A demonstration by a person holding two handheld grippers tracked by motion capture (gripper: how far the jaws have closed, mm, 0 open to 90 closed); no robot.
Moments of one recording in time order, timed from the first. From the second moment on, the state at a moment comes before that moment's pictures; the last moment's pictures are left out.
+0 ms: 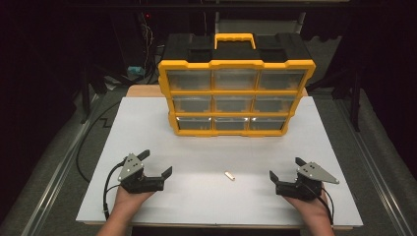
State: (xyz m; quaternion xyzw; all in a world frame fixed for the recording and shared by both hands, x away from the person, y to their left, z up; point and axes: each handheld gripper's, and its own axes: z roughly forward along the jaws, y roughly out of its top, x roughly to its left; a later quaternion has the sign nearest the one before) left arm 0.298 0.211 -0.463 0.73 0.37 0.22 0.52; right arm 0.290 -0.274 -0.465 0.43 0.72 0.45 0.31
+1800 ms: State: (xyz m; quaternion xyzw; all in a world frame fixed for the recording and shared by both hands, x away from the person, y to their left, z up) left arm 0.300 0.209 -0.468 0.74 0.37 0.21 0.51; right arm 0.367 -0.242 -0.457 0.42 0.74 0.40 0.34
